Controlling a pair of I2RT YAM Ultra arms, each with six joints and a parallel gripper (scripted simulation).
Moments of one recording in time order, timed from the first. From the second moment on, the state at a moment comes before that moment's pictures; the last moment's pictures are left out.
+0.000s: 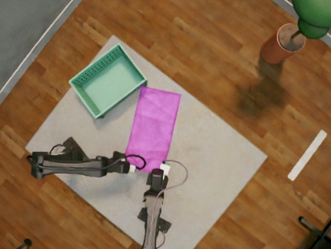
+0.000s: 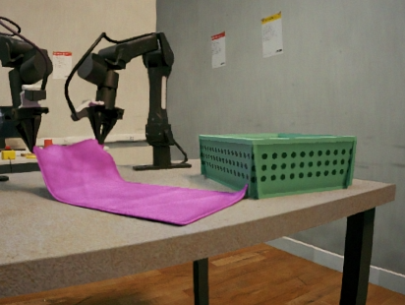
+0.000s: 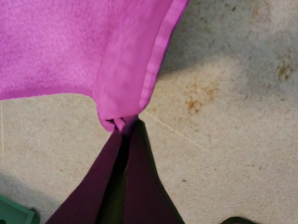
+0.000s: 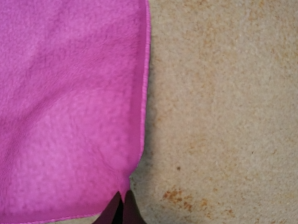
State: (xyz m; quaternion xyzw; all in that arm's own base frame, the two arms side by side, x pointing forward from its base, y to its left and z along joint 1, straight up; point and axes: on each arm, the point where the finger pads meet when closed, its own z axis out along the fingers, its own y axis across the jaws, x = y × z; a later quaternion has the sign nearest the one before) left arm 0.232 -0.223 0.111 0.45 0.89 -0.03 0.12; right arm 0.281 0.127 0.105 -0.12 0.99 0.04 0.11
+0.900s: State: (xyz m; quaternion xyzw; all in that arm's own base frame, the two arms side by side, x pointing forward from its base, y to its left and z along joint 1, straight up) left arm 0.333 -0.180 0.277 0.35 0.91 -0.05 0.21; right arm 0.367 0.130 0.270 -0.13 0.97 0.04 0.20
